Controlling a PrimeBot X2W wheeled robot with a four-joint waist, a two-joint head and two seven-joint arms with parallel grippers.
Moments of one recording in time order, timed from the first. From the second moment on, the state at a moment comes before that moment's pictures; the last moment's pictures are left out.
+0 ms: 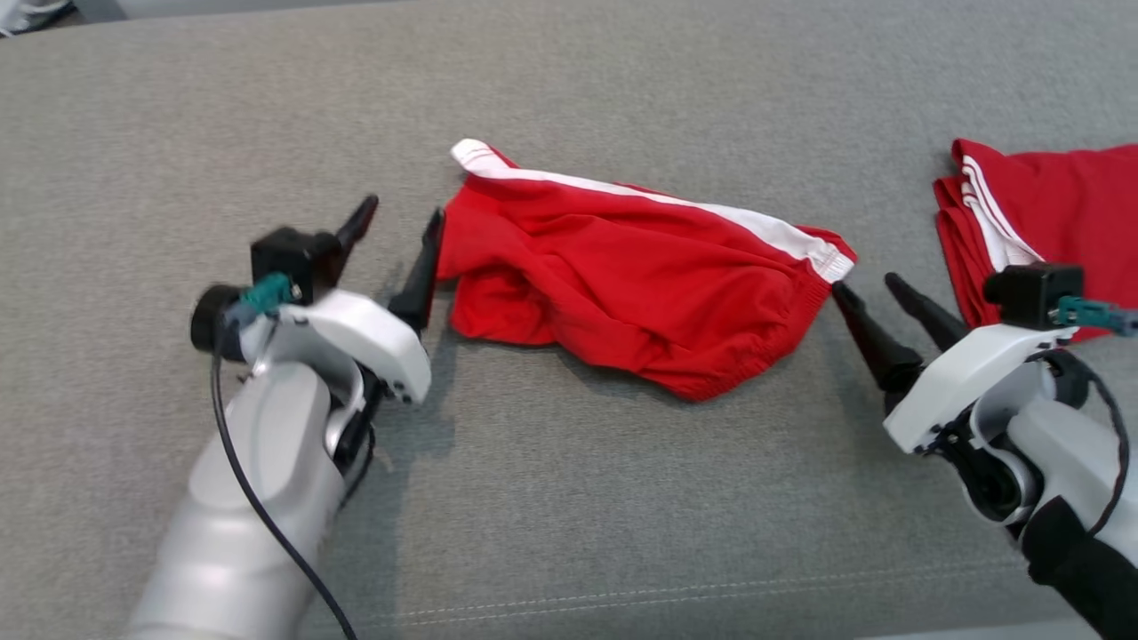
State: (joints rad) left arm -0.69 0.05 -0.26 0.80 -0.28 -0.12 -0.25; right arm -0.76 -0.47 0.97 0.68 1.18 0.13 -0.24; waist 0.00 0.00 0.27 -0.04
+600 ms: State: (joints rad) left arm -0.97 0.16 -0.31 1.03 -0.60 -0.12 -0.08; right arm -0.73 -0.38 0.91 0.59 1.07 0.13 -0.25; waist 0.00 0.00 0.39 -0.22
